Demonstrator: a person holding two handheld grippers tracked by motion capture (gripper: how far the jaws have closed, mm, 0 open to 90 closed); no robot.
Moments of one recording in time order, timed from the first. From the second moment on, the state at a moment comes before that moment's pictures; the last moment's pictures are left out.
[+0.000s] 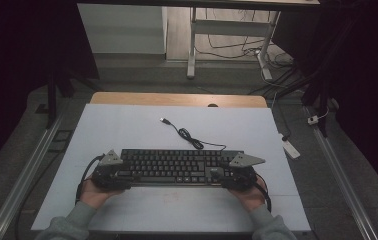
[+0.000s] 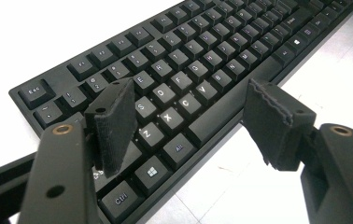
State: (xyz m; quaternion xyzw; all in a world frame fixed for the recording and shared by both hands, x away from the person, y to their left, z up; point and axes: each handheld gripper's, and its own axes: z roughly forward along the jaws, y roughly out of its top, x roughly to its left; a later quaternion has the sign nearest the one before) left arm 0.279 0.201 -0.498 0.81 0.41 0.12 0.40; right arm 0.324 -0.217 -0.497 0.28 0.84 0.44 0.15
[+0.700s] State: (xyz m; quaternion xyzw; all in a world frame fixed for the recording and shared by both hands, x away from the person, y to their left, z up) left arm 0.244 0.226 -0.503 0.80 0.41 0.13 0.41; right arm 0.294 -0.260 -0.501 0.28 0.83 0.44 0.18
